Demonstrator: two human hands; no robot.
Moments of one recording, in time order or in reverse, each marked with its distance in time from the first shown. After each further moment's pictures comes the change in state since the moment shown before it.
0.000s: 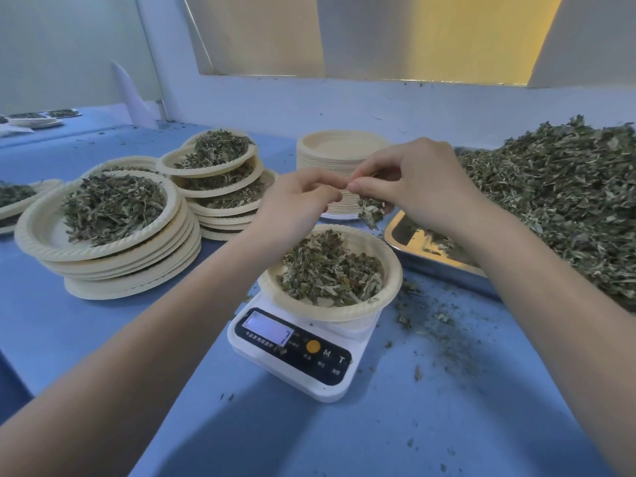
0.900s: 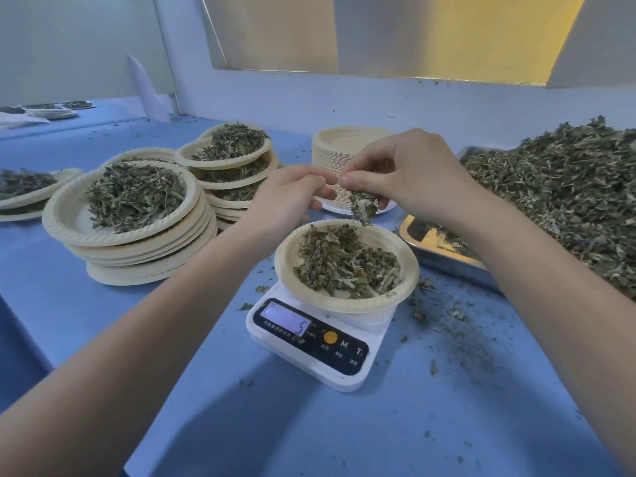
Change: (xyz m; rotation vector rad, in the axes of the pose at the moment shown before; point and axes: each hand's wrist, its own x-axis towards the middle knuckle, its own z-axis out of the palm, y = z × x) left_hand -0.004 -0.009 -0.024 -0.084 0.014 -0.079; right_hand 0.008 -0.024 0.012 0.070 -0.072 0.002
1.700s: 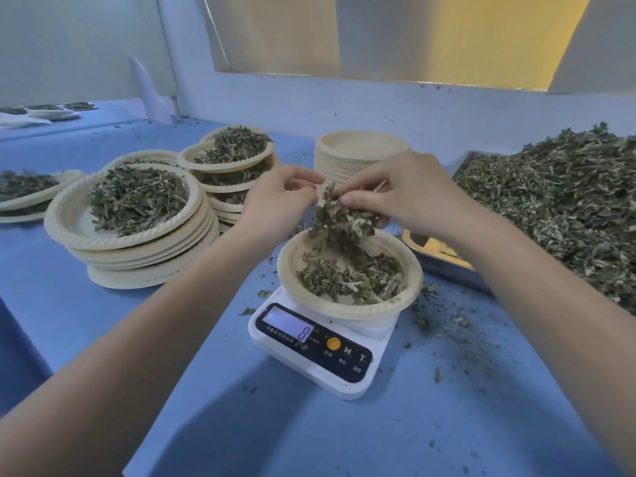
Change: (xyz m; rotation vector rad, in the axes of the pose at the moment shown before) left_hand 0.005 -0.009 -0.007 0.067 0.128 0.015; right_hand 0.000 0.005 0.009 -0.049 -0.091 0.054
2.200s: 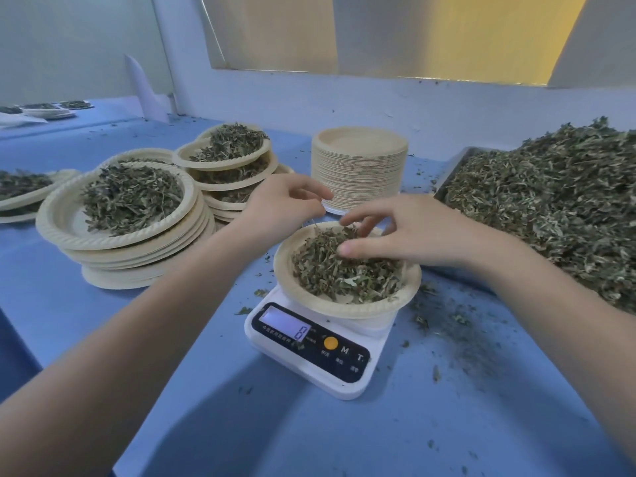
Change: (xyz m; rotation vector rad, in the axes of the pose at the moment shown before) left_hand -0.001 0.000 0.000 0.099 -0.143 -0.020; right_hand -0.019 0.022 0.005 -0.066 -0.287 0.078
